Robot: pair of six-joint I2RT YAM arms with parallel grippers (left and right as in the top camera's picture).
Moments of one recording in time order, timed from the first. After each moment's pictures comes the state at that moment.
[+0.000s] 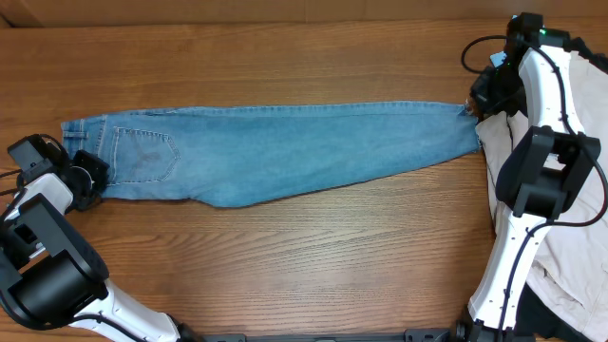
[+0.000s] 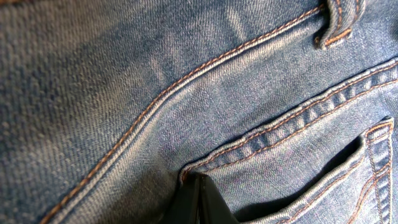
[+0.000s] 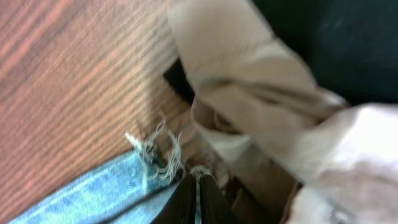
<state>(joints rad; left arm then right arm) 0.65 1.95 1.10 -0.24 0.26 -0.44 -0.23 2.50 2.30 -1.27 -0.01 0.46</state>
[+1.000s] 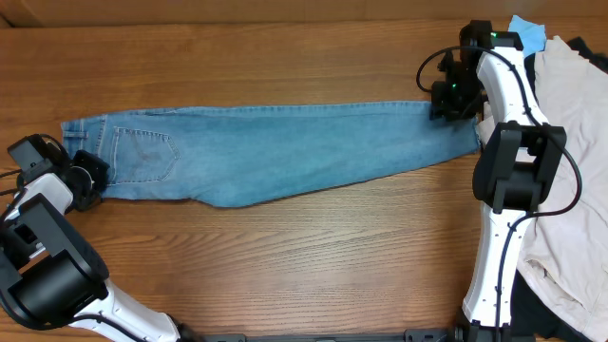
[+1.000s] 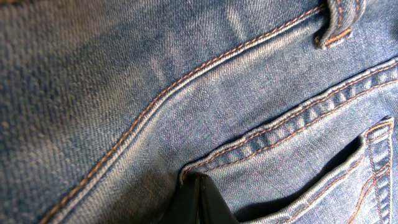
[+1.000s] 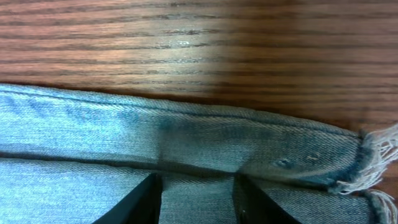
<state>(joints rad) 0.65 1.95 1.10 -0.24 0.26 -0.44 -0.09 2.54 2.25 -1.29 -0.09 -0.07</state>
